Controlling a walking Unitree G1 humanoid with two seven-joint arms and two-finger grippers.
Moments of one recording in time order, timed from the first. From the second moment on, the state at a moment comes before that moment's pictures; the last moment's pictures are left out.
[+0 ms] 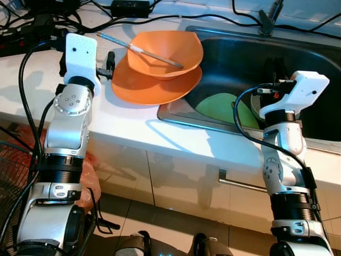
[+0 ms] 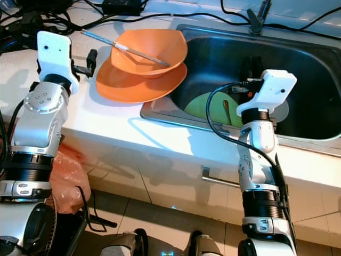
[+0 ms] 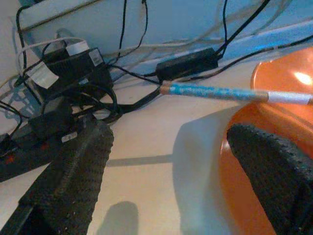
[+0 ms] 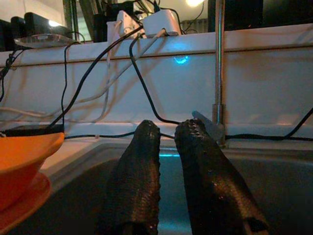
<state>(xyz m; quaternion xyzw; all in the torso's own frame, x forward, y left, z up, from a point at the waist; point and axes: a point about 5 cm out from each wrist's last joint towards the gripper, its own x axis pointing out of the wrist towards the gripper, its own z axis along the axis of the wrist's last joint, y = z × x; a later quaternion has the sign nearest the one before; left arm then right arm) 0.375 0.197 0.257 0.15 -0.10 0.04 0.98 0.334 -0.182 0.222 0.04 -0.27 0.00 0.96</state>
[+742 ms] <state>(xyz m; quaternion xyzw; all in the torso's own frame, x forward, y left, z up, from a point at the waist) 0.382 0.174 0.243 0.14 -0.09 -0.01 0.99 0.333 -0.182 0.223 0.04 -0.28 0.00 0.96</state>
